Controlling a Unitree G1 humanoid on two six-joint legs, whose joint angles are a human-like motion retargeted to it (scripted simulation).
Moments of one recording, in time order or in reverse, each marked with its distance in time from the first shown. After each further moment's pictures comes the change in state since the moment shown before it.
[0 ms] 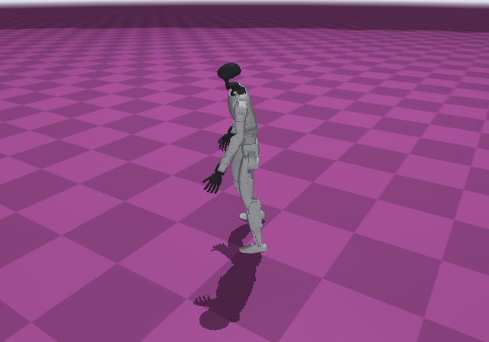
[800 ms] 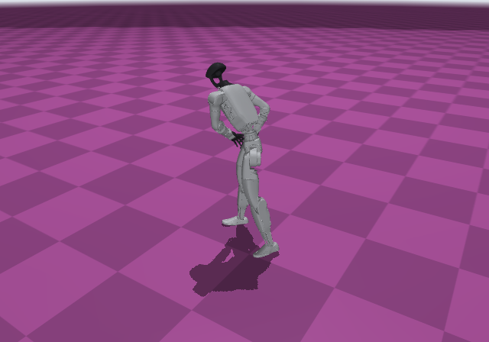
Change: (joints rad) left arm -0.496 -0.625 -1.157 -0.326 1.016 -0.028 -0.066; right arm -0.029 -0.210 -0.051 -0.341 -0.223 -0.038 -0.298; waist -0.680 0.239 0.281; left_leg 0.007 -0.016 0.542 0.082 0.018 -0.025; right_leg -0.076 -0.021 0.449 -0.594 0.128 0.204
